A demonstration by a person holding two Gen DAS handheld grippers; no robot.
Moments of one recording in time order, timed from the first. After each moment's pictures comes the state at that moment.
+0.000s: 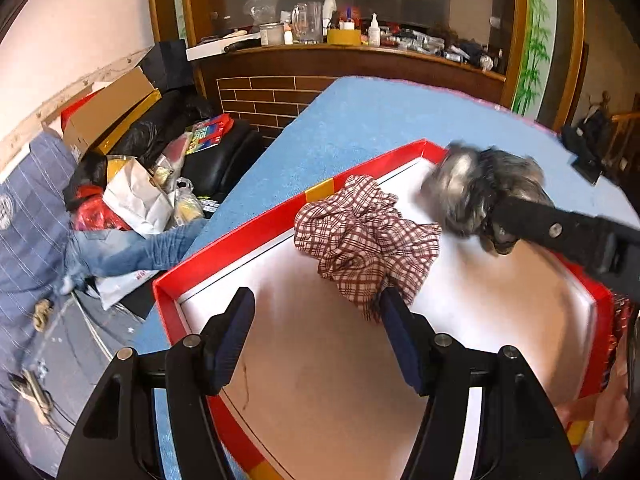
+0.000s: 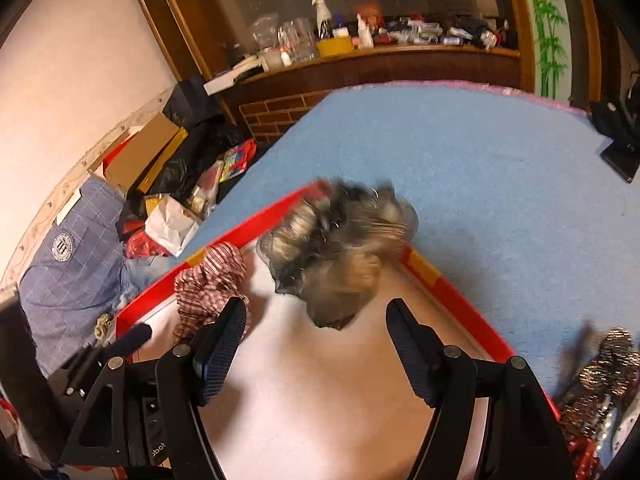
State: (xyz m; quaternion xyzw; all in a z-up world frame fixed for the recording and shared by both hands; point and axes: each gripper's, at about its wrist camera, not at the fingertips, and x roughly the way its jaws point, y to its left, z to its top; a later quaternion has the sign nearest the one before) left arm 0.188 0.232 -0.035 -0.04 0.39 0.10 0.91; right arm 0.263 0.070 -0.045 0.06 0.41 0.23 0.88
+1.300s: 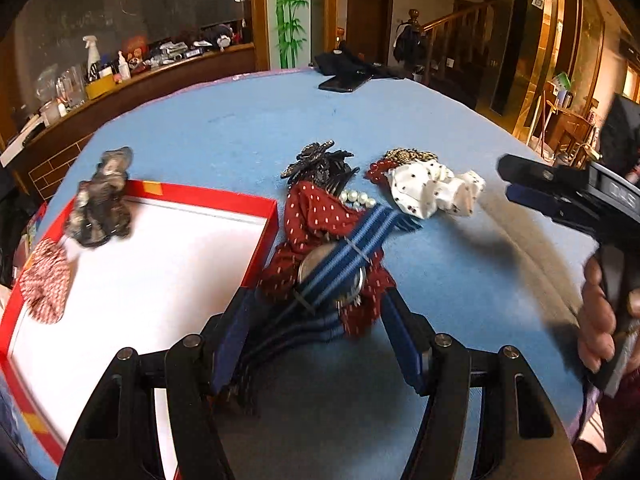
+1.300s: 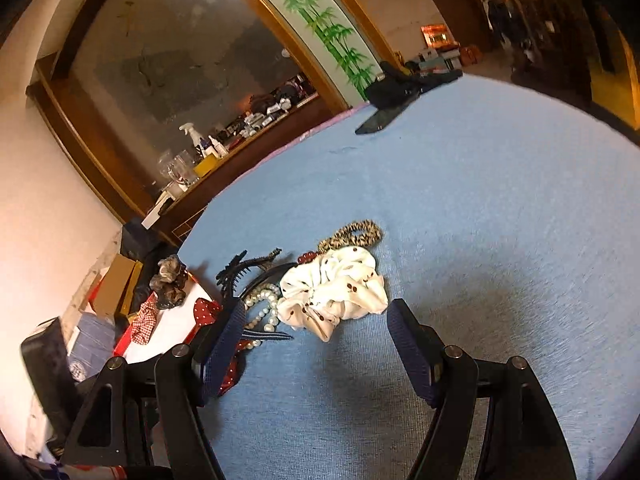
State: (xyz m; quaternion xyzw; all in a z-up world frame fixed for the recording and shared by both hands) left arm 0.145 0.004 -0.042 0.09 0.41 -0.21 0.88; right arm 0.108 -0.242 -0.054 0.27 0.32 0.10 0.90
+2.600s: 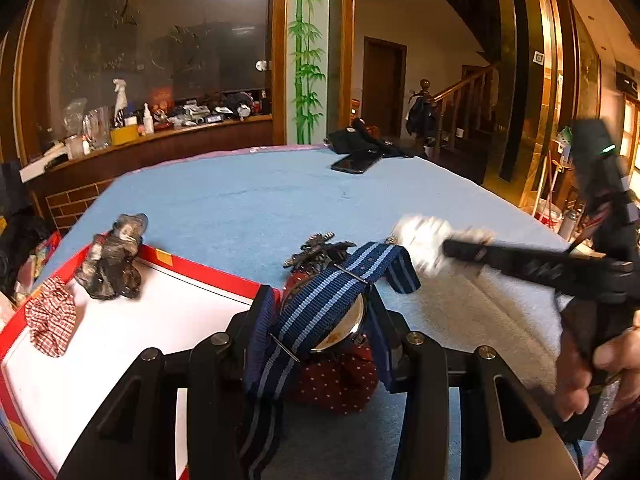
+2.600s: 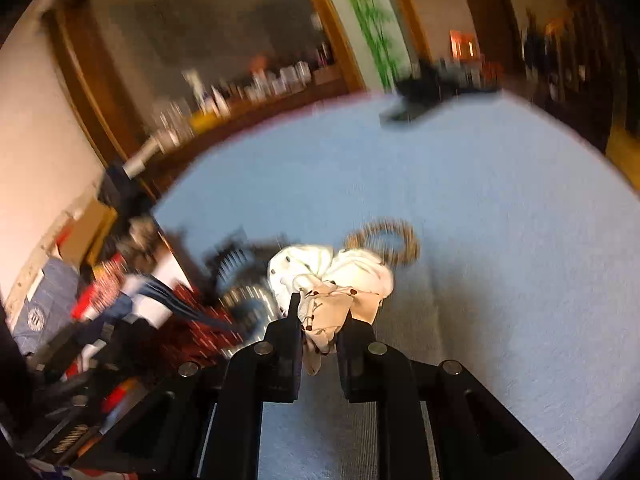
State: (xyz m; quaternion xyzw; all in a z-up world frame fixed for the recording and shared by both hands) left arm 0.136 0.000 -0.021 0.05 0.27 -0.19 0.94; right arm 0.145 -0.203 -0.043 0.15 0.33 0.09 0.93
